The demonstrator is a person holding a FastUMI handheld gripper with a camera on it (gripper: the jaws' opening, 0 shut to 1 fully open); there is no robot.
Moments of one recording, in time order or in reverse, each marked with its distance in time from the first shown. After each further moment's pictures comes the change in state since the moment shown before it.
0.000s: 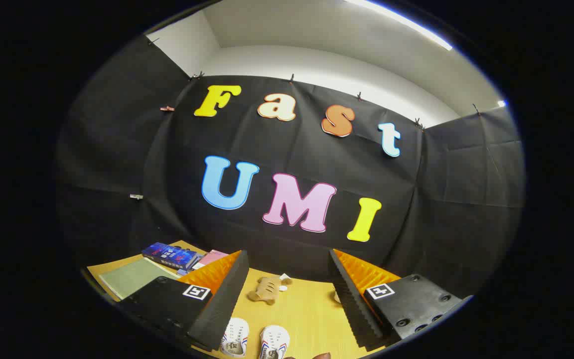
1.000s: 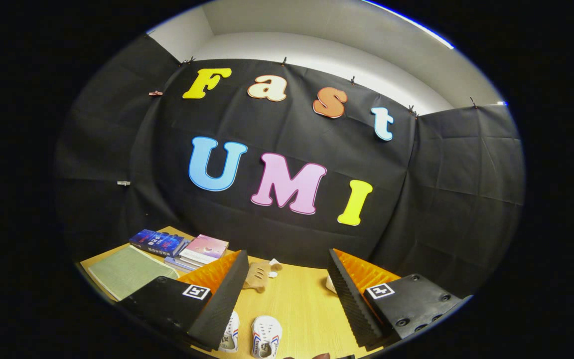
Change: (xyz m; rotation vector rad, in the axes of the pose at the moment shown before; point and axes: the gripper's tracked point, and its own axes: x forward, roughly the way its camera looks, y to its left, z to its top) arm 0.013 -0.004 -0.031 -0.018 0.086 -0.030
